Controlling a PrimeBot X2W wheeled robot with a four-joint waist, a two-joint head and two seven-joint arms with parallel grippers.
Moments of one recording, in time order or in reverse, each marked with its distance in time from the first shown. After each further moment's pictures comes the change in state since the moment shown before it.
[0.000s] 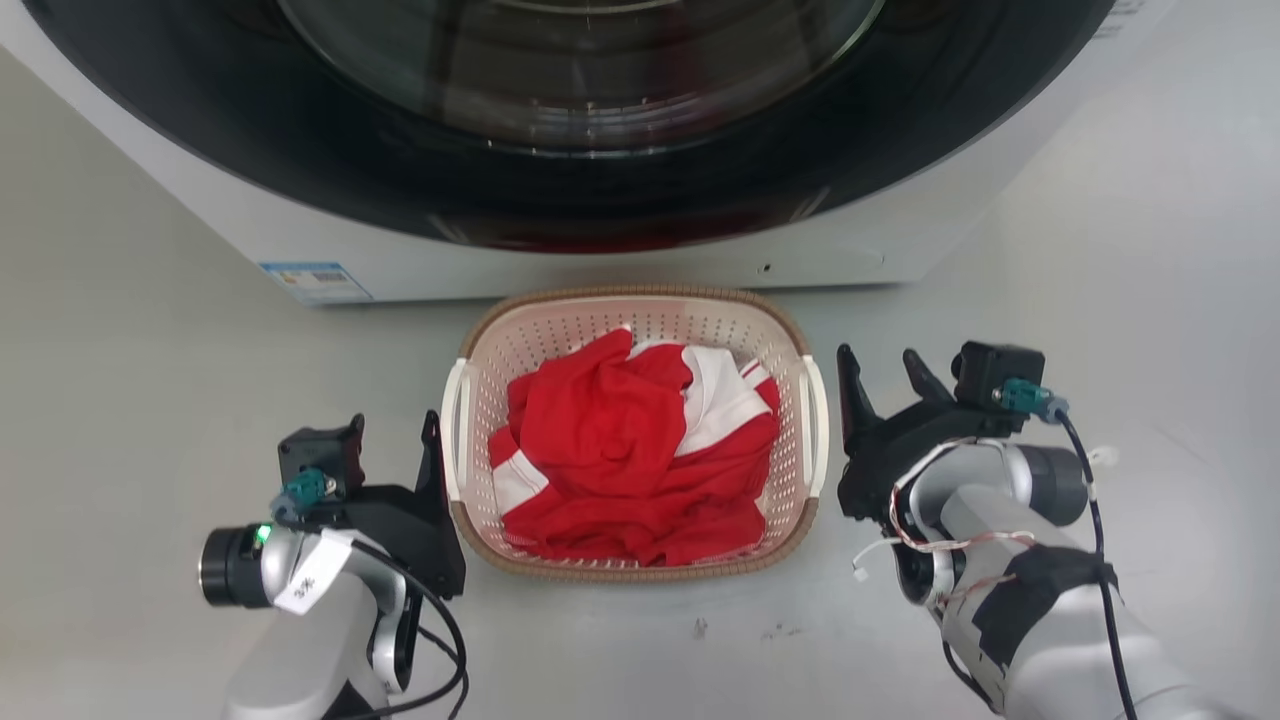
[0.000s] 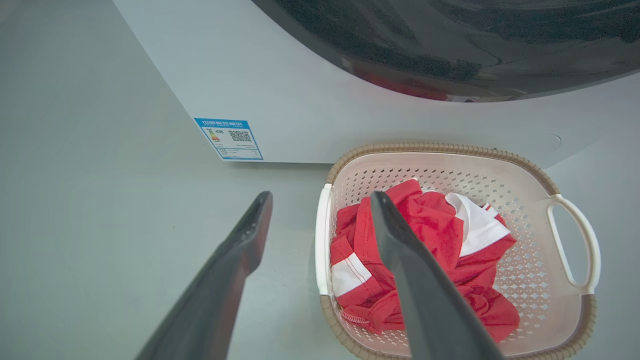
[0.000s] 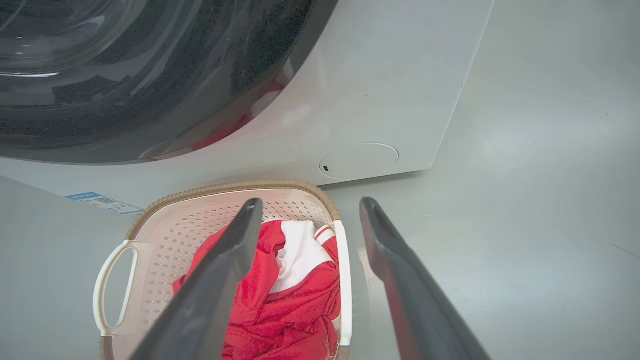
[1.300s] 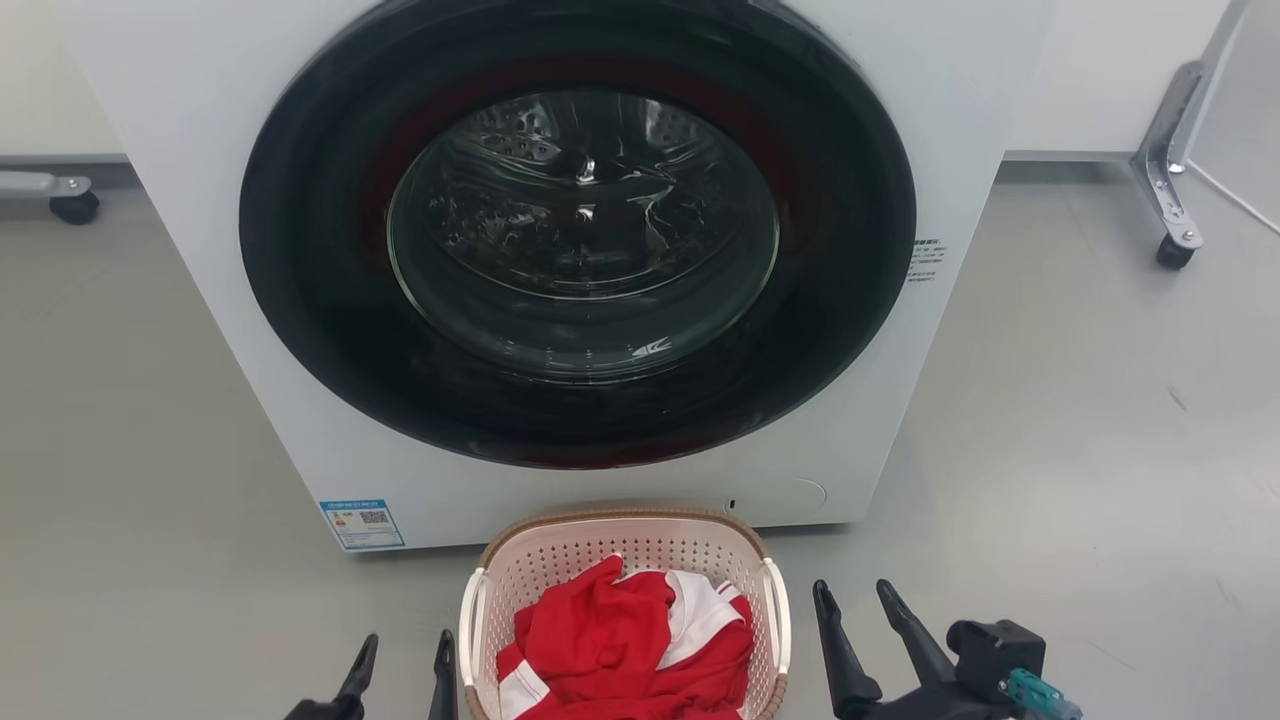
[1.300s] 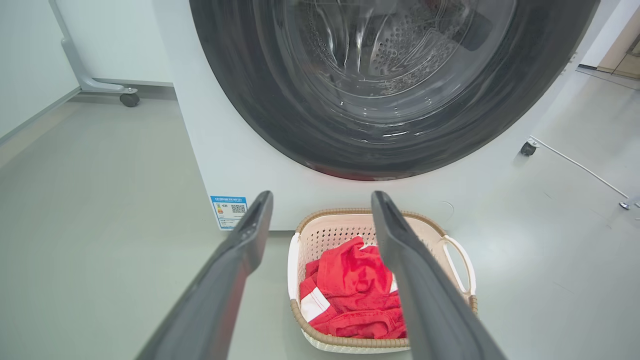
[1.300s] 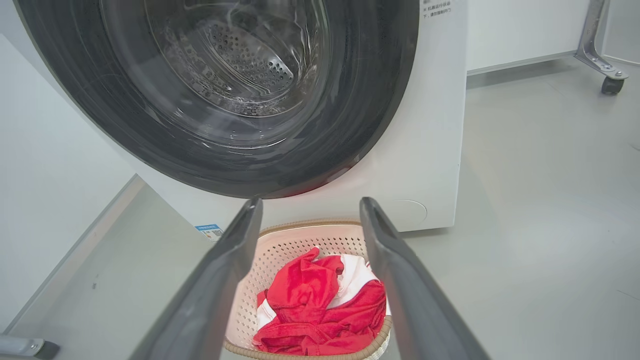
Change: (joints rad) left arm 0.616 0.039 0.127 -0.576 0.156 0.020 0.000; right arm 0.649 -0.032 -0.244 -0.594 -0.319 -0.006 0.000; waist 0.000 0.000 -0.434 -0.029
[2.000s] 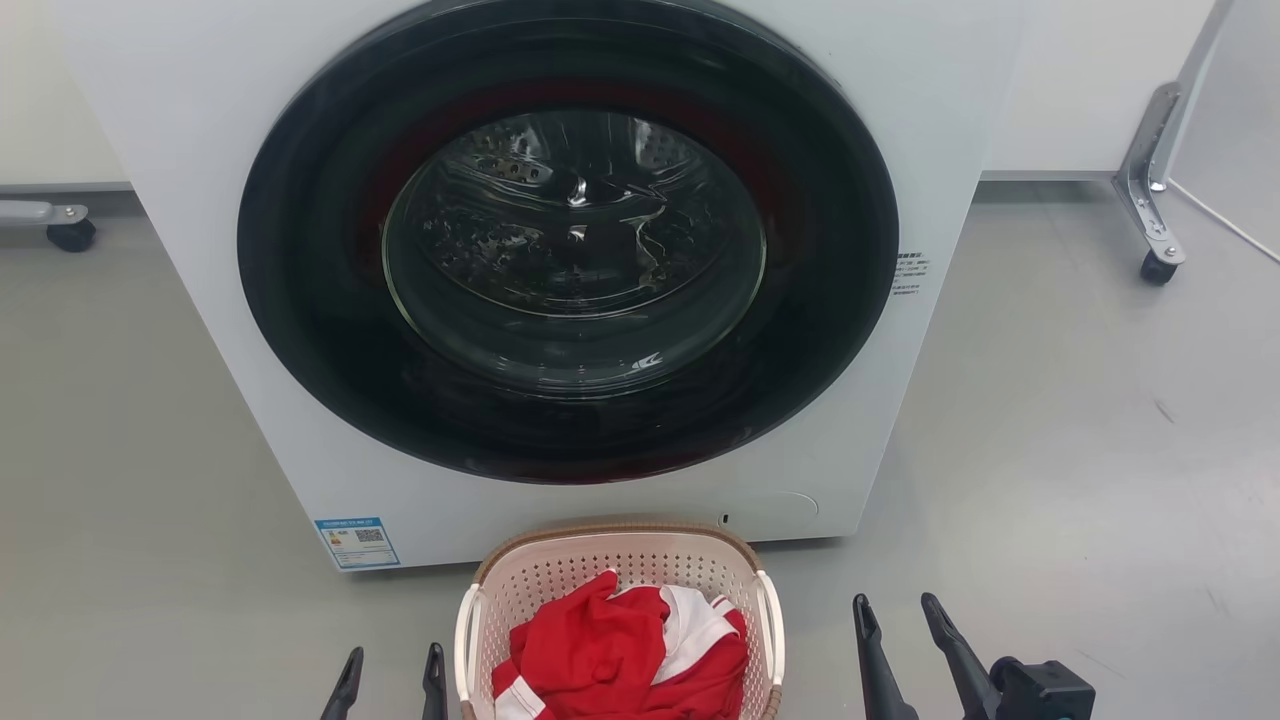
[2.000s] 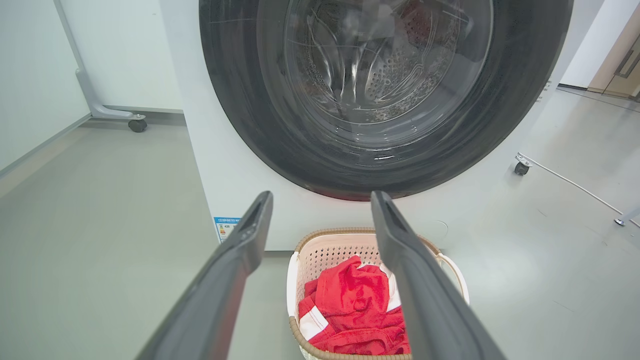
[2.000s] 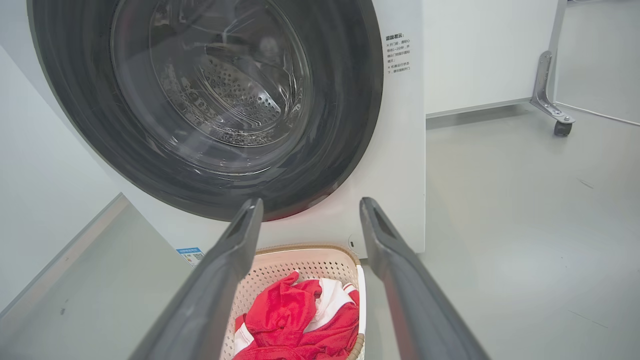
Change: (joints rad) left arm 0.122 -0.013 0.055 -0.165 0.066 0.008 0.000; right arm 0.169 0.017 -0.154 -0.190 -0.187 0.000 0.000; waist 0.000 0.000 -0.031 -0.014
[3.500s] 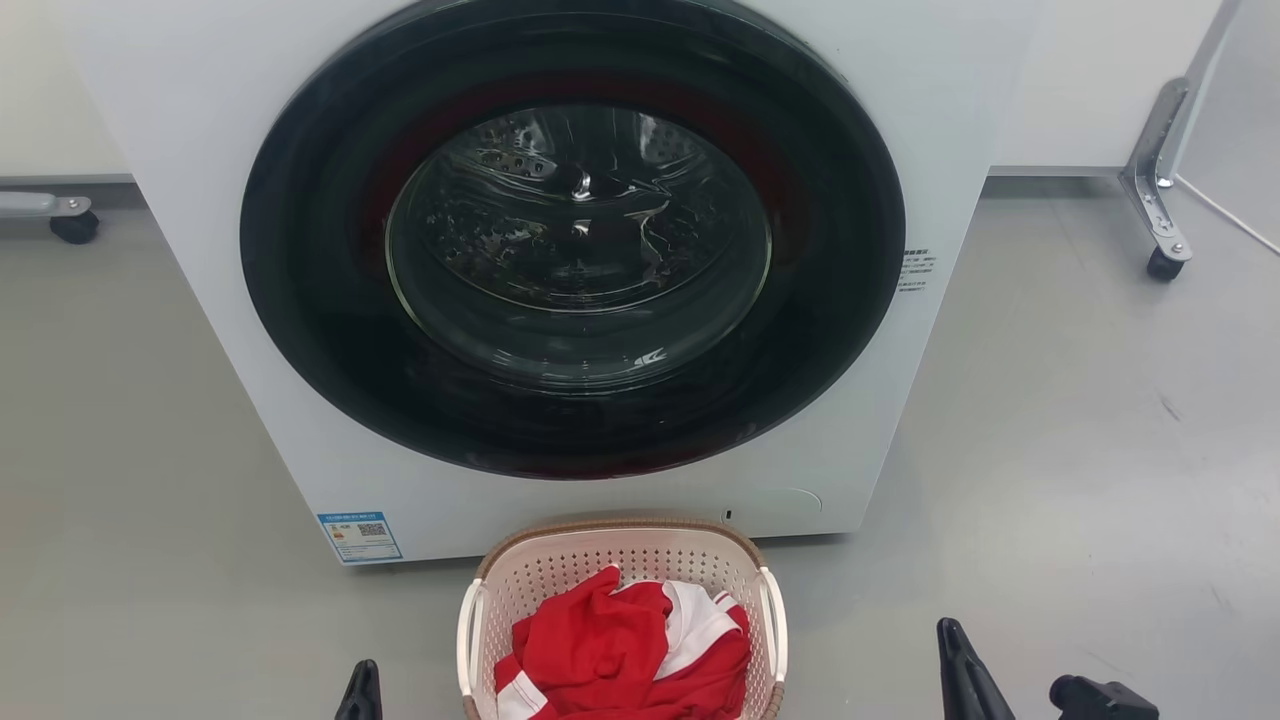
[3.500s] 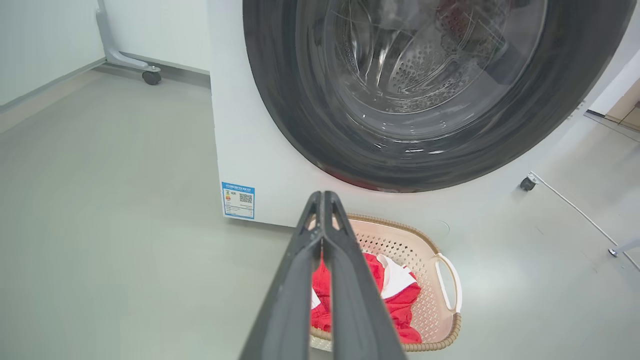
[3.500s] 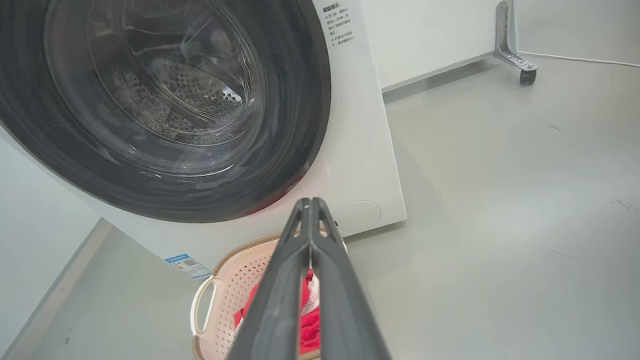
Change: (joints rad) left arm 0.023 -0.023 0.074 0.001 -0.085 -0.028 0.046; right arm 0.061 0.021 -0.117 -0.009 0.067 0.029 0.044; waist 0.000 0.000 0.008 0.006
